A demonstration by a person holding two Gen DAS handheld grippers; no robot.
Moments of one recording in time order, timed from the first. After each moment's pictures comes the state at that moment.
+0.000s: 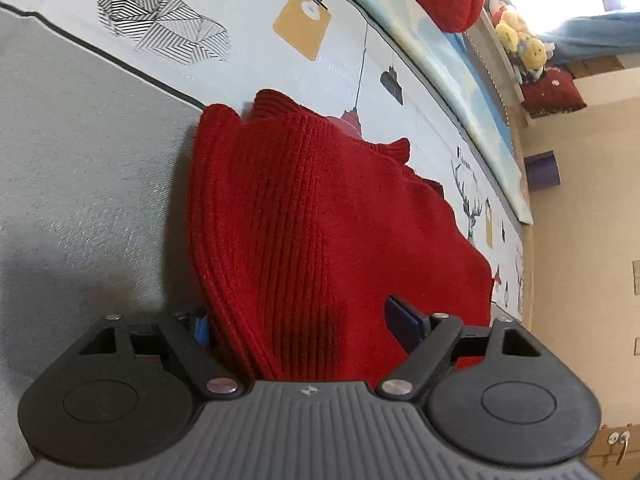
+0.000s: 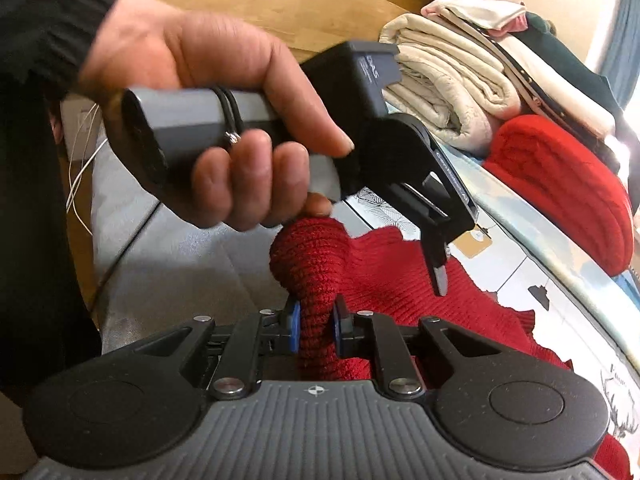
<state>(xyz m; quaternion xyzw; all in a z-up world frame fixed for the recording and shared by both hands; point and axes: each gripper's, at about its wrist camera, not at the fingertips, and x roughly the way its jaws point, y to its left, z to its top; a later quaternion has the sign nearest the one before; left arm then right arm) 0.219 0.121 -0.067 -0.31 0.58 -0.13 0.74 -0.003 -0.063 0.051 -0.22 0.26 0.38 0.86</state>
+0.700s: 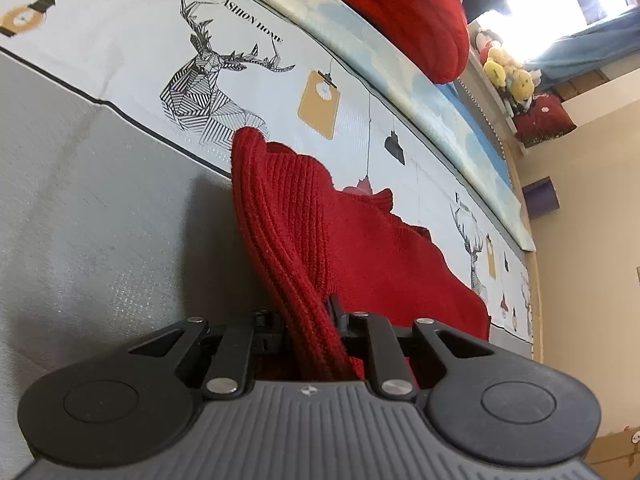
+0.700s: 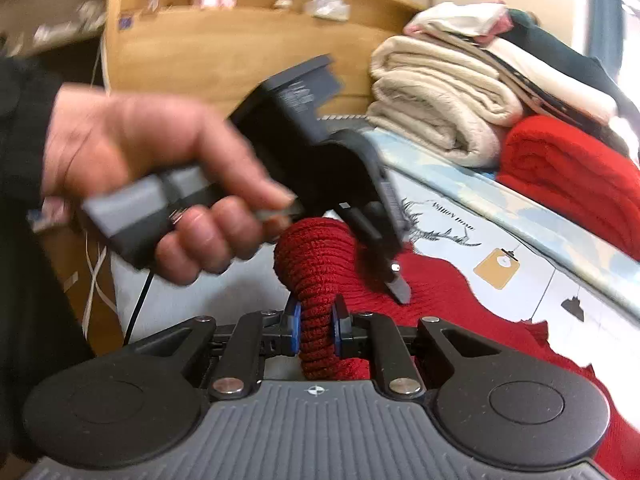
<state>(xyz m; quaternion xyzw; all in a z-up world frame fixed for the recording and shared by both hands) 0.192 0.182 -0.017 -0.29 0.52 -0.11 0.80 0.016 -0.043 0.088 -0.10 0.25 0.39 0.88</state>
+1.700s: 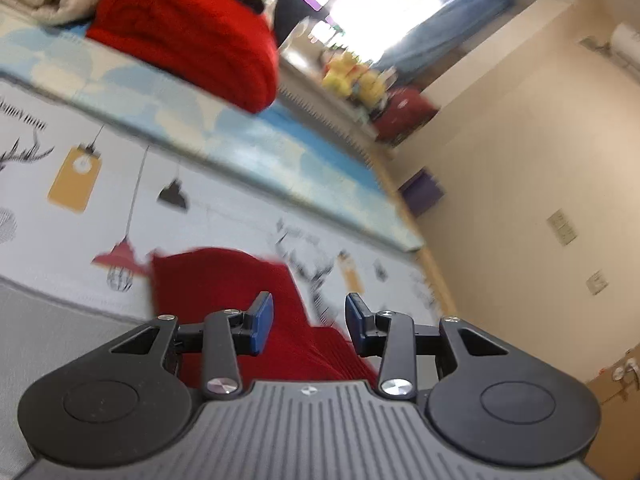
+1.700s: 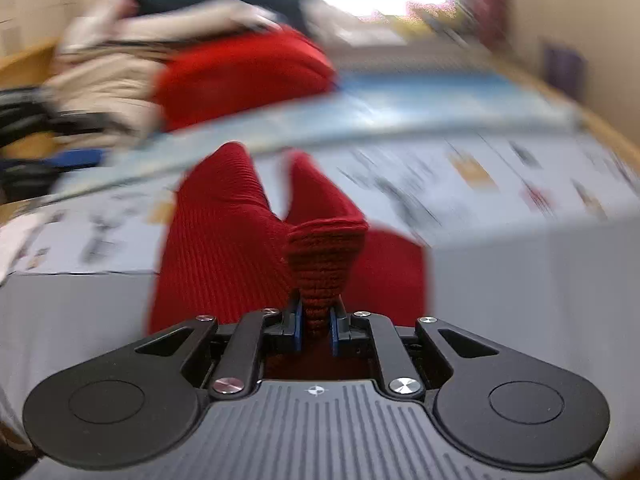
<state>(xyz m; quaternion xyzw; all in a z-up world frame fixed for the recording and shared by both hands) 0.186 -0.009 0.084 -0.25 0.40 -0.26 0.84 -0.009 -0.332 0.071 0.14 0.40 -0.06 0.90</state>
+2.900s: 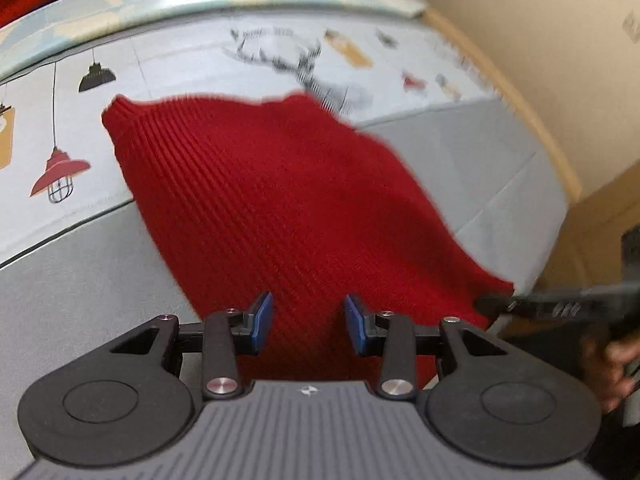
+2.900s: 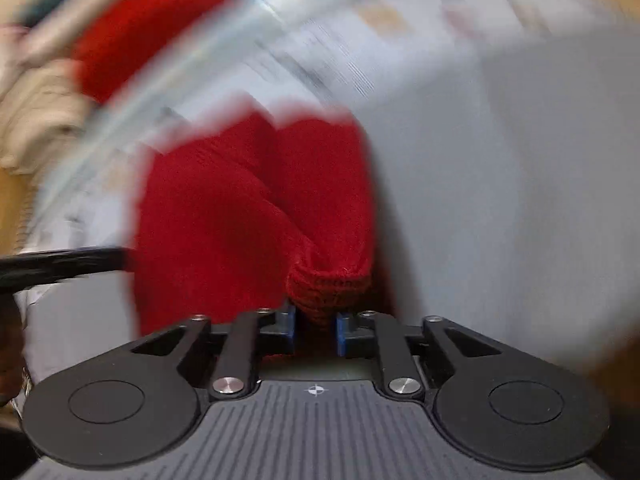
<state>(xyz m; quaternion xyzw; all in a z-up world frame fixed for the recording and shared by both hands) 0.149 -0.131 -0.004 0.07 0.55 -0.33 0.77 -0.030 -0.403 0.026 0.31 0.54 -0.08 0.78</state>
